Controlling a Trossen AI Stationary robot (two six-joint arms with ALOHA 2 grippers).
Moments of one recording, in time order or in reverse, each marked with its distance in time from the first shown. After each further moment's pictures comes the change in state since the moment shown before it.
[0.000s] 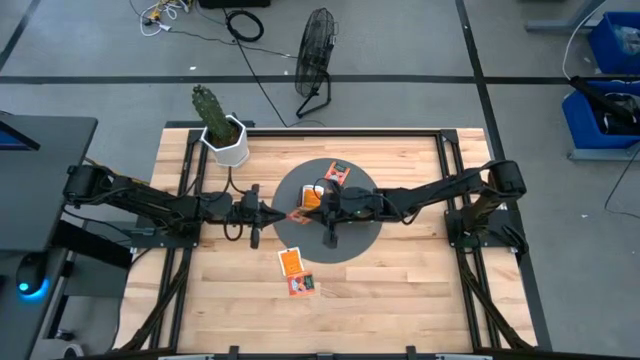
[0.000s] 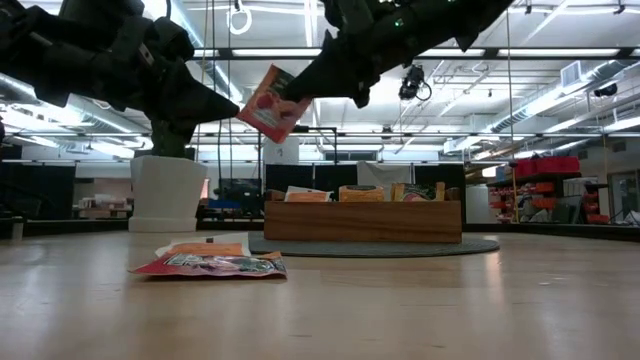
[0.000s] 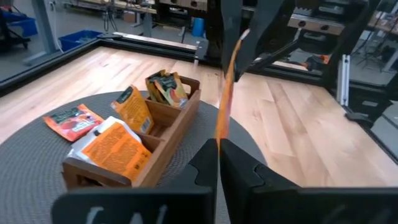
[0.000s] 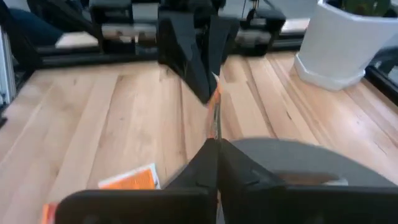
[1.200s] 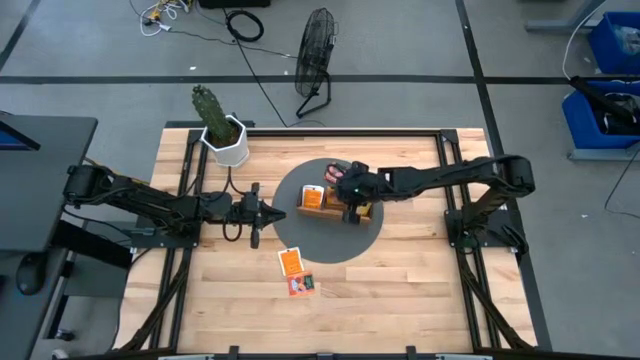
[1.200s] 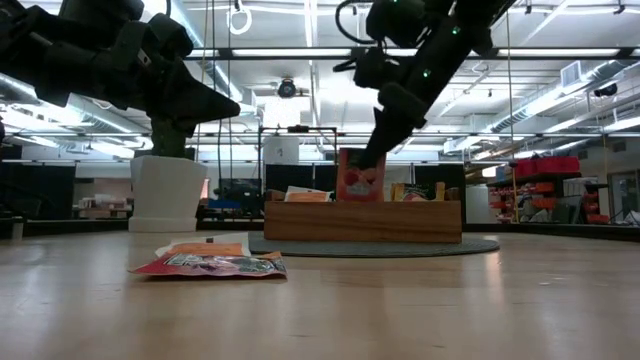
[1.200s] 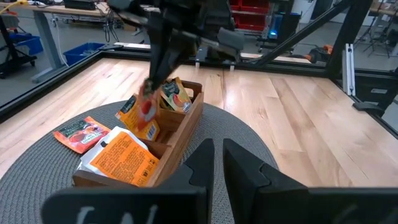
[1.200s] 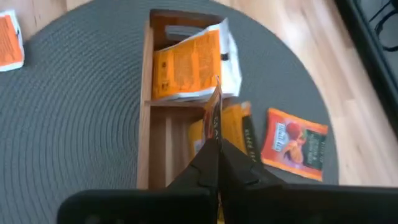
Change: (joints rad) left arm 0.001 0.000 0.000 0.008 -0.004 0.089; right arm -0.172 -0.082 -0.001 -0.556 0.068 -0.124
